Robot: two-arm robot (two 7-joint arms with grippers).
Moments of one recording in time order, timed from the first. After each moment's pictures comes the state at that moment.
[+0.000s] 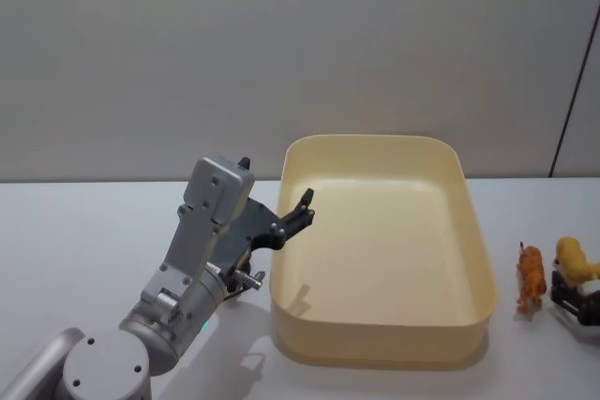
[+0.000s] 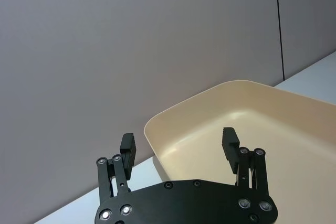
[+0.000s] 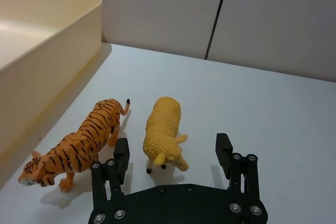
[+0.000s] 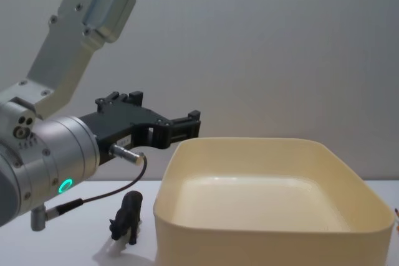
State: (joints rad) left arm -0.24 0.38 0.45 -1.63 -0.20 0.01 -0.01; right arm 0.01 0.40 -0.13 -1.50 0.24 0.09 0.03
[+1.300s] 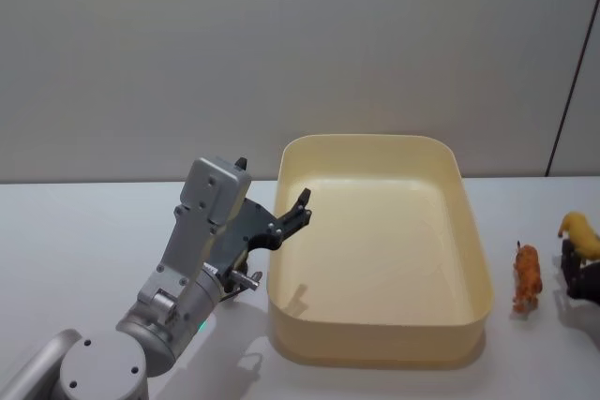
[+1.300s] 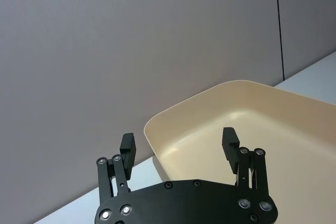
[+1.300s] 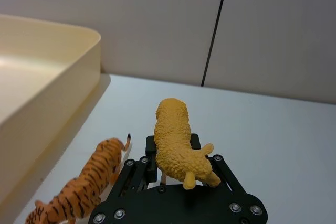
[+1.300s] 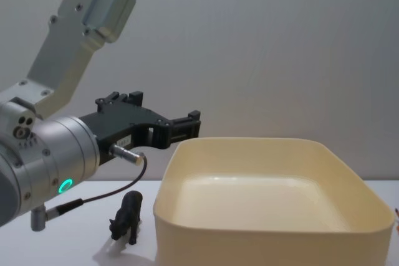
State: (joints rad) left arm -0.24 0.38 0.45 -1.63 -0.20 0.01 -0.01; right arm 0.06 0.37 -0.14 -1.48 0.24 0.03 0.00
